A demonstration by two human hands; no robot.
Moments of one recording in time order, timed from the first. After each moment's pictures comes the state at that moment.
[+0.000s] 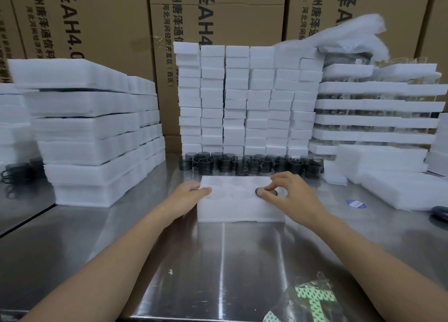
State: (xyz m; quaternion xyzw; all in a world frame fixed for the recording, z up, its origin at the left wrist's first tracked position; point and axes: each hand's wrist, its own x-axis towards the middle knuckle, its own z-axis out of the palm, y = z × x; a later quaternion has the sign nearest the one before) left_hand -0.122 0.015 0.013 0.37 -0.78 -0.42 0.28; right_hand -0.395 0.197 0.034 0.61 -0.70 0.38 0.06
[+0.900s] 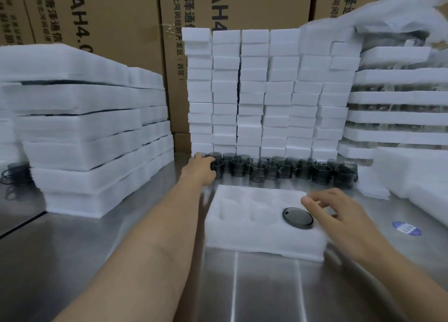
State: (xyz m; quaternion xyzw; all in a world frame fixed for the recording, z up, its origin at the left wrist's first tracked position) left_hand -0.204 -0.110 0.057 0.51 -0.84 -0.04 0.16; right_hand -0.441 0.195 0.015 0.58 -0.69 0.43 0.02
